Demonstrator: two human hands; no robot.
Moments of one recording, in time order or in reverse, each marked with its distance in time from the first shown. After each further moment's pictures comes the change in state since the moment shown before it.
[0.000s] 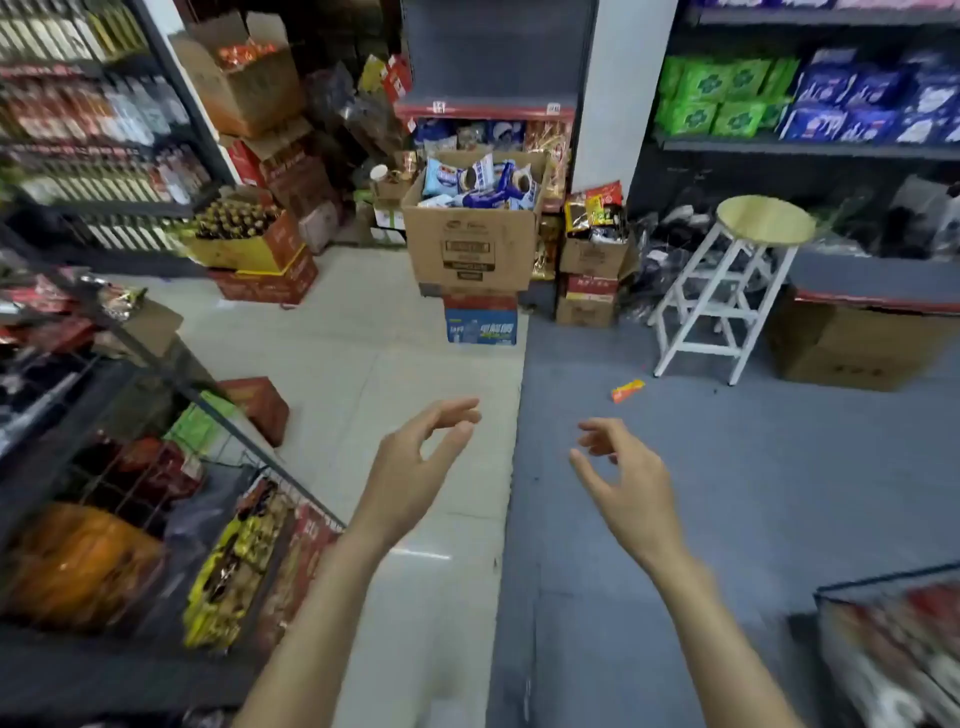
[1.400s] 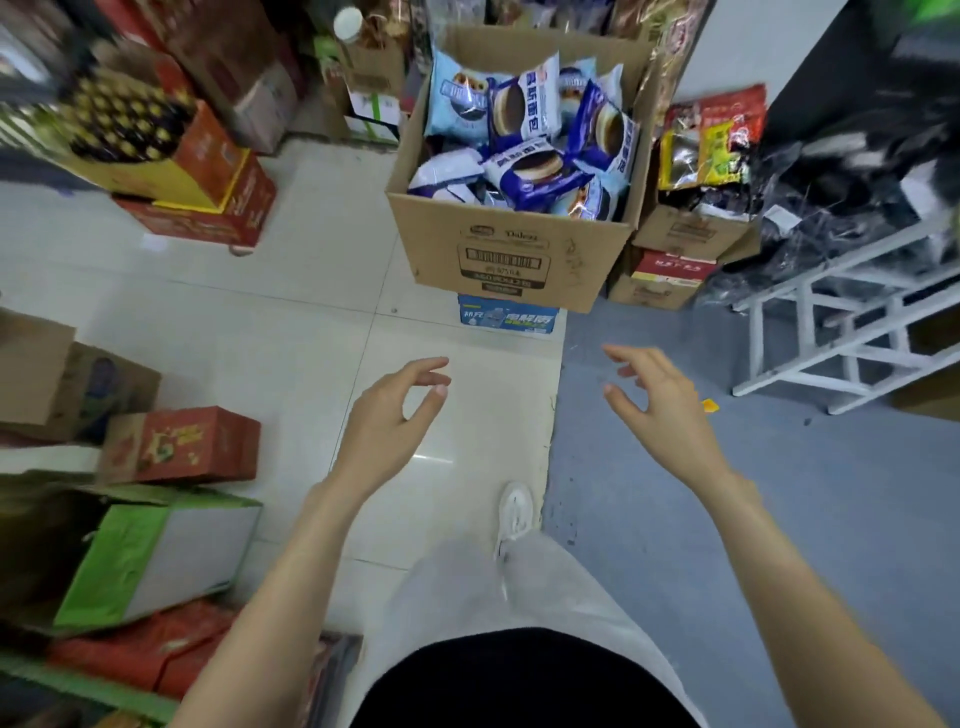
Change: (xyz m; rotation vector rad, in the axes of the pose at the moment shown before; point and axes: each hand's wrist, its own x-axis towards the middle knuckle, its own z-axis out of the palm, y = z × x) left_hand 0.614 -0.221 -0.074 0.242 -0.098 -0.257; right_hand 0.643 0.091 0.191 -0.168 -0.317 0.030
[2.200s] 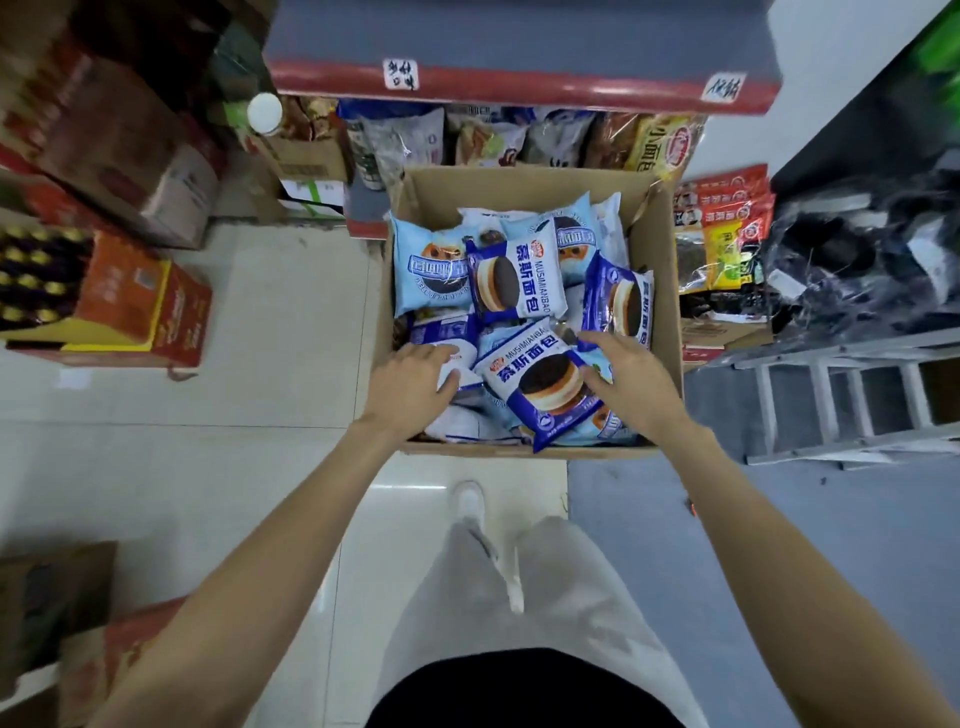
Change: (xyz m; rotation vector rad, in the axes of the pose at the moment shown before) left_hand 0.491 -0.012 -0.037 0.629 -0.176 0.251; right_hand 0.435 0.015 -0.010 -0.192 -0.059 0.142
